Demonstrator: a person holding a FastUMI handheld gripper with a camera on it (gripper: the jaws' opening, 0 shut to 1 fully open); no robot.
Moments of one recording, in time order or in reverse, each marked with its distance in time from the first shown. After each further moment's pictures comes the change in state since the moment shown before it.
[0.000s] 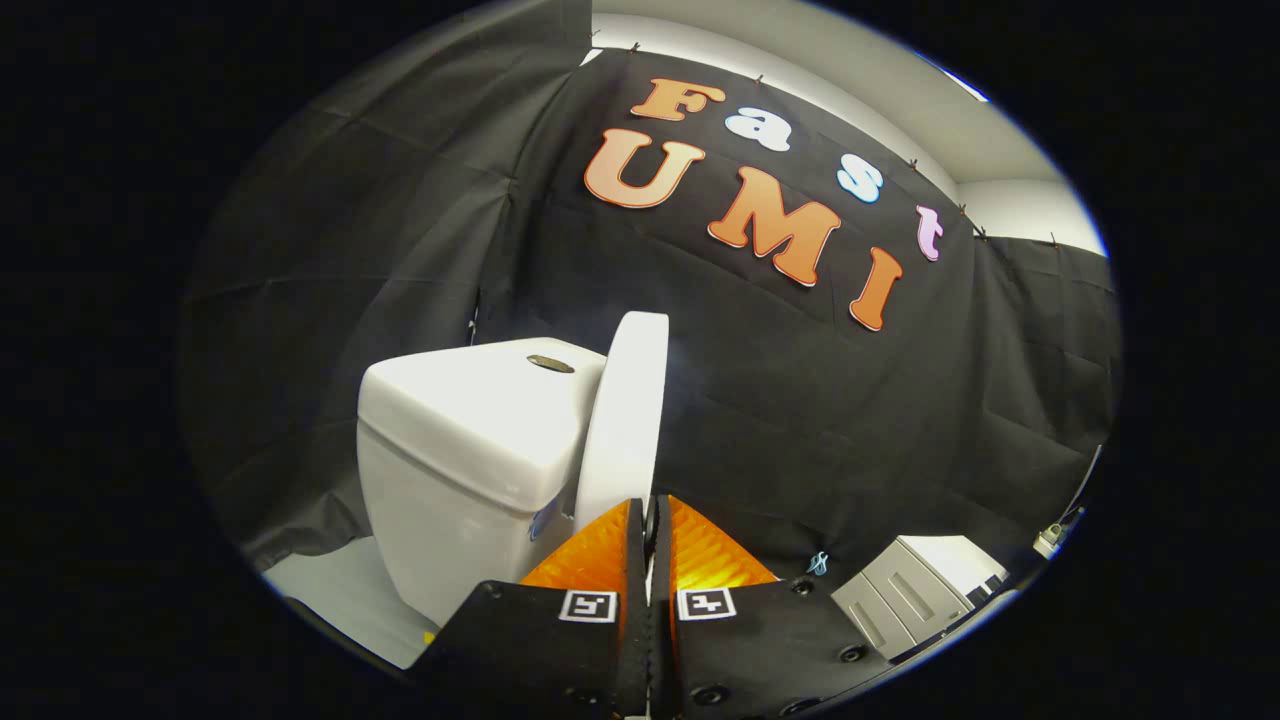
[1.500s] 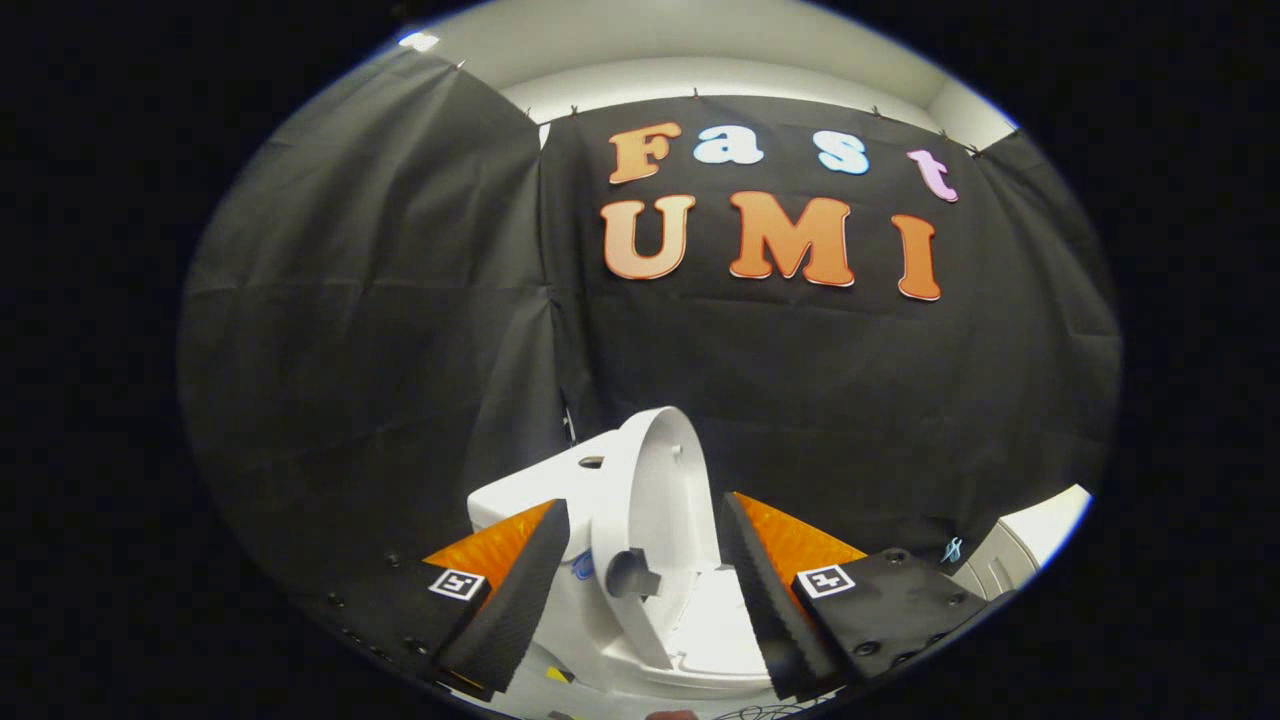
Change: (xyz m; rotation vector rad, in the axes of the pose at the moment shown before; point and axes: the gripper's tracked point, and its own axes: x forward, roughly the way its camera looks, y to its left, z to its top) arm -0.075 -0.106 0.081 0.334 -0.159 0.363
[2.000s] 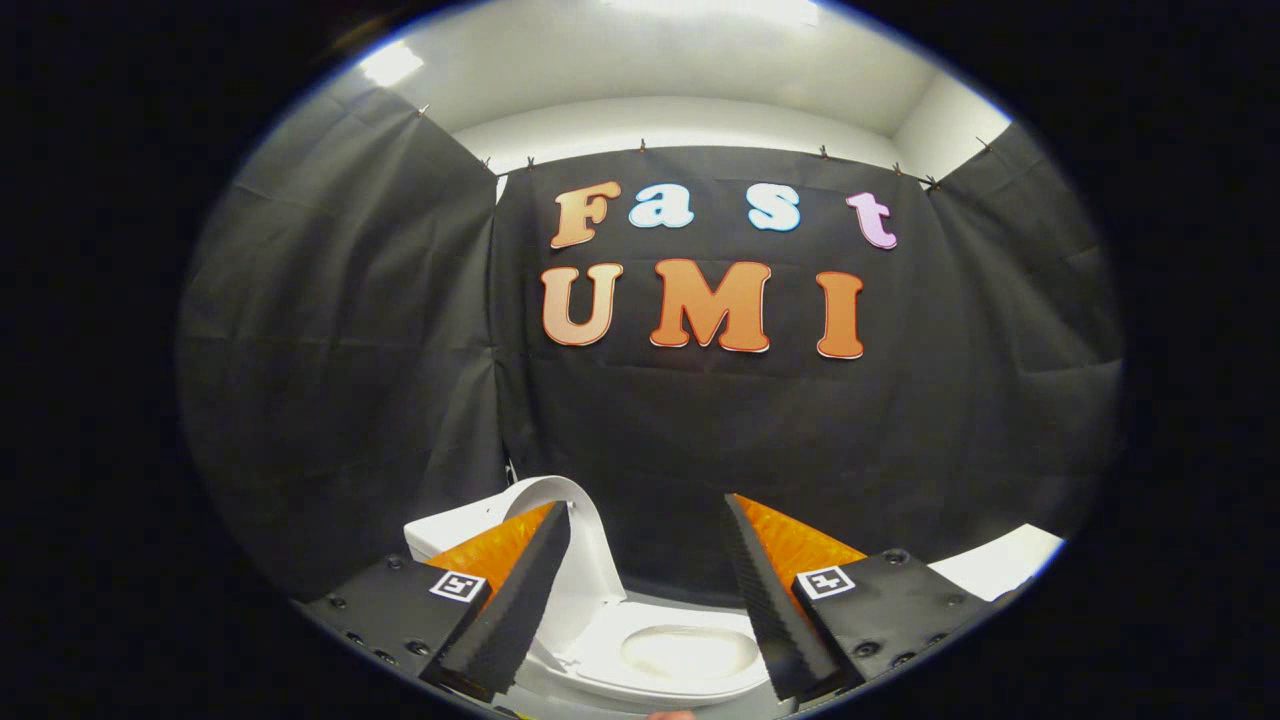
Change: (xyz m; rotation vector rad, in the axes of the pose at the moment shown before) arm -0.108 -0.155 0.089 -0.008 -0.123 -0.082
